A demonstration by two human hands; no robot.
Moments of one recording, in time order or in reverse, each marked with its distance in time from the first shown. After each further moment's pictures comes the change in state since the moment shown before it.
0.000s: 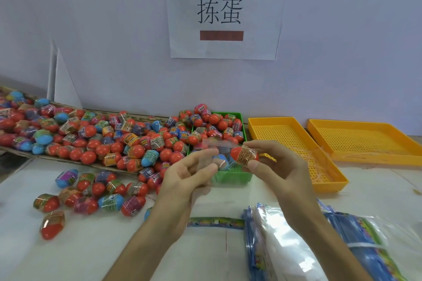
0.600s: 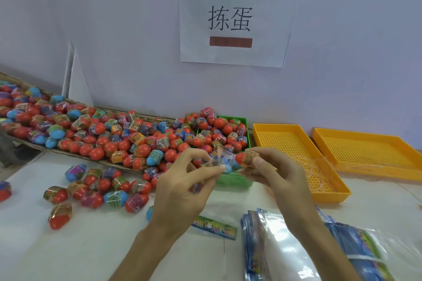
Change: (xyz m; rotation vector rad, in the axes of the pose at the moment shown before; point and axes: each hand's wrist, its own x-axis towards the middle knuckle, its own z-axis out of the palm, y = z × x) left_hand 0.002 -0.015 -0.011 0.919 0.198 0.943; right_hand 0.008 0.010 -0.002 0.024 0.023 0.103
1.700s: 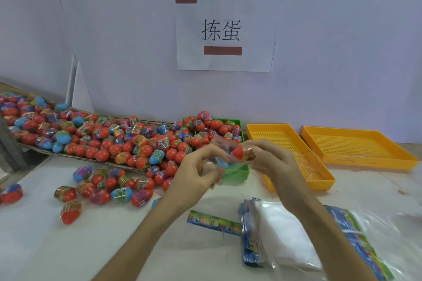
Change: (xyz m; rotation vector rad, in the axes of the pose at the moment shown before) left_hand 0.018 0.012 -0.003 -0.567 -0.372 -0.446; right_hand 0.002 -0.011 -0.011 0.088 -0.158 -0.020
